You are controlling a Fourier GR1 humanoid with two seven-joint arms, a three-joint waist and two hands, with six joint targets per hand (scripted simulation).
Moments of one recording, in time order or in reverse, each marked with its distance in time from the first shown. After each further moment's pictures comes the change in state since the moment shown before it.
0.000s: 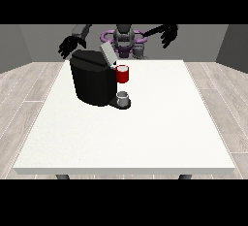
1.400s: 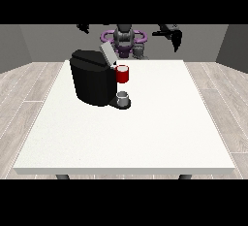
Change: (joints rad) left arm 0.434 -0.154 -0.012 -0.301 0.287 -0.058 0.034; right arm -0.162 -0.102 0.136 -0.217 0.047 0.181 0.173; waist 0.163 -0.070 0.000
